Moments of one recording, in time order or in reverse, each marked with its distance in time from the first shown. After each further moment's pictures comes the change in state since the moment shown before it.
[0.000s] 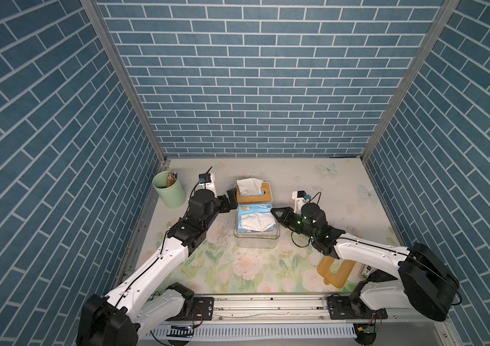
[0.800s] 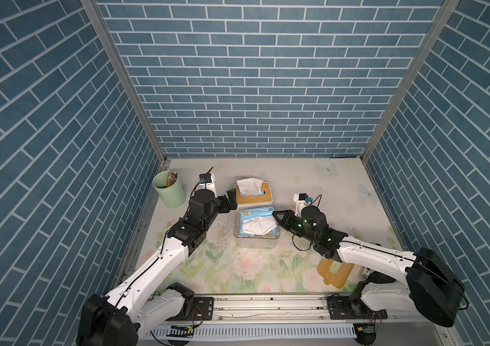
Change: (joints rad) left arm 0.000 0.001 0.000 -0.008 -0.010 0.029; right arm 0.025 -0.050 -0.011 -0.075 0.061 -0.002
